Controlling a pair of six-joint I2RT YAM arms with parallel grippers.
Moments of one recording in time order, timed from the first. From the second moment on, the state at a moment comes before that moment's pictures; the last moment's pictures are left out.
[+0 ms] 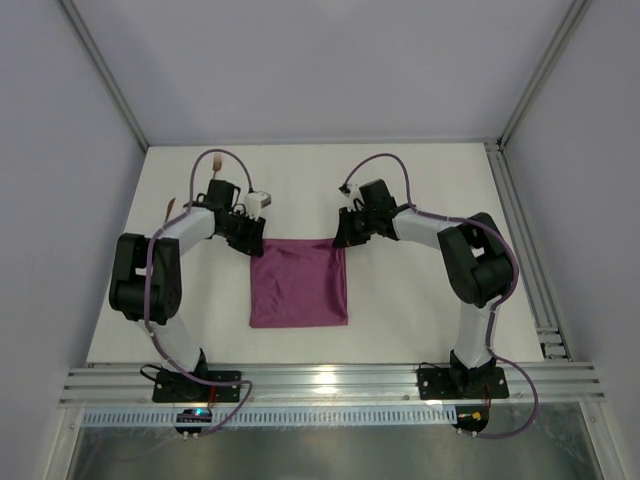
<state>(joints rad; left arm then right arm) -0.15 1.79 1.12 -0.50 0.47 0.32 0.46 1.94 1.18 -0.11 -0.47 0.26</state>
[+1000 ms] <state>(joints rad) -0.16 1.83 1.15 -0.48 0.45 0.32 0.46 1.94 1.18 -0.11 -0.48 0.25</state>
